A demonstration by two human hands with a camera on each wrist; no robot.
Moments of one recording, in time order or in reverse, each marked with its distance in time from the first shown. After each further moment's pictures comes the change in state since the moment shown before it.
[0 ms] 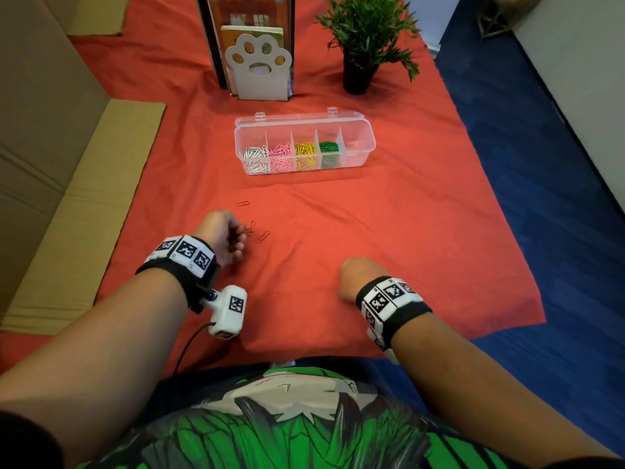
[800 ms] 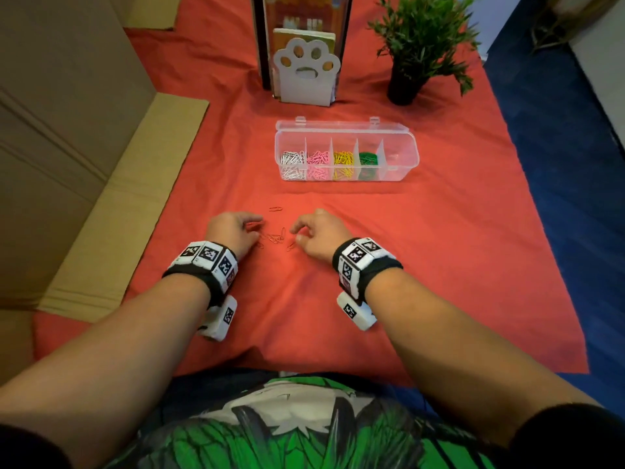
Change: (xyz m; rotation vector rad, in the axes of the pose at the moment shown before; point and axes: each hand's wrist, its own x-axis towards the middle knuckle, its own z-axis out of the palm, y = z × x) left_hand 0.017 -0.003 -0.034 0.915 0.414 0.564; right_hand 0.072 -0.089 -0.045 0.408 0.254 -0.466
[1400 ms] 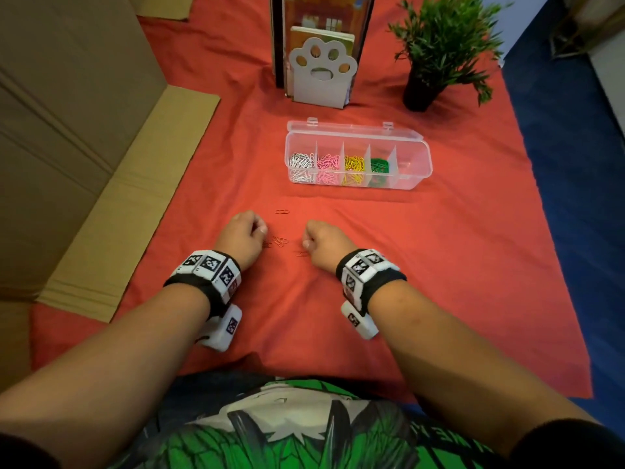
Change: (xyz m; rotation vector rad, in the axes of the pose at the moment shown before) left_hand 0.006 -0.011 0.016 -0.160 0.023 0.030; right_hand 0.011 0.009 0.011 -0.042 -0.088 -0.036
